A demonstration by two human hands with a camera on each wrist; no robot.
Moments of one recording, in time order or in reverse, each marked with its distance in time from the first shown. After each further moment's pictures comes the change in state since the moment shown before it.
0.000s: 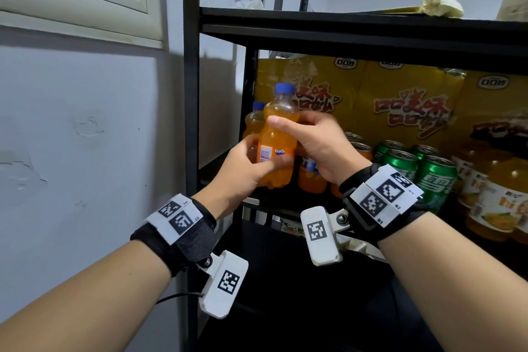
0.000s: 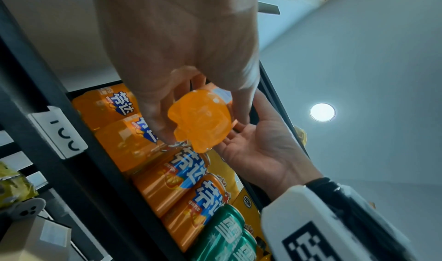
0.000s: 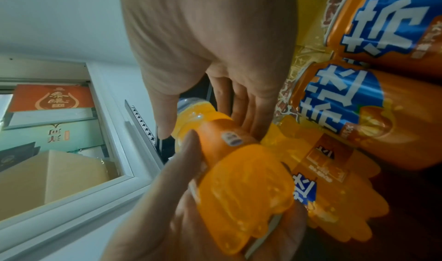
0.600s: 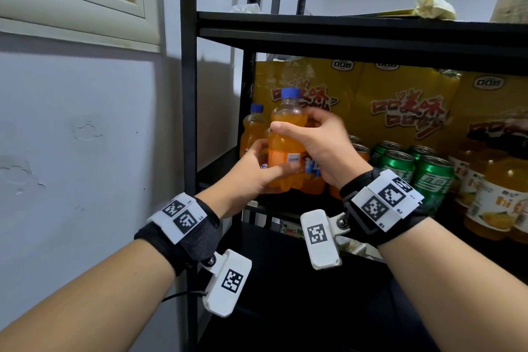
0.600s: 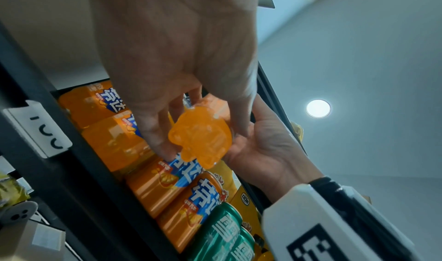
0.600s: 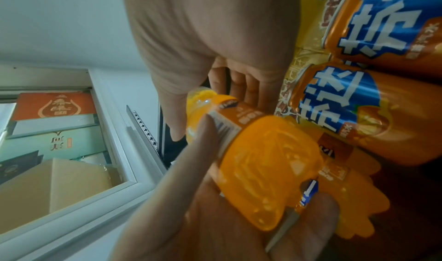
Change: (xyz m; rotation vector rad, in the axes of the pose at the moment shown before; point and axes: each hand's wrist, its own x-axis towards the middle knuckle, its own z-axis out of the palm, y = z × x) left_hand 0.006 -0.003 0.008 -0.033 -0.158 -0.122; right_hand -0.005 -0.002 -0.008 -0.044 0.082 -0.062
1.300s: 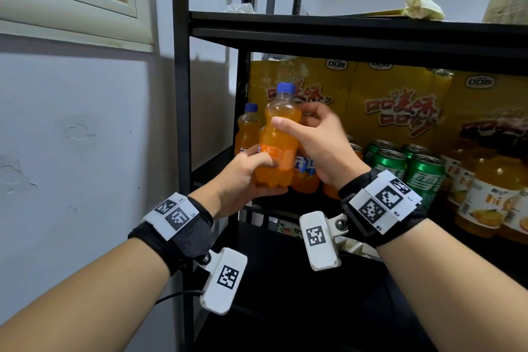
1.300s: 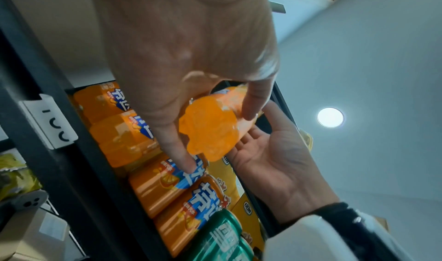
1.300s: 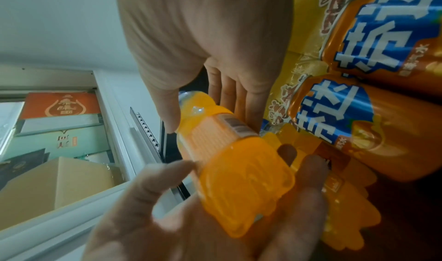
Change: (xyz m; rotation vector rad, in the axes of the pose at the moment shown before) left_hand -0.007 0.006 0.005 -0.199 -0.065 -0.070; right_hand -0.001 -0.001 -0.008 0.071 -0.017 -0.031
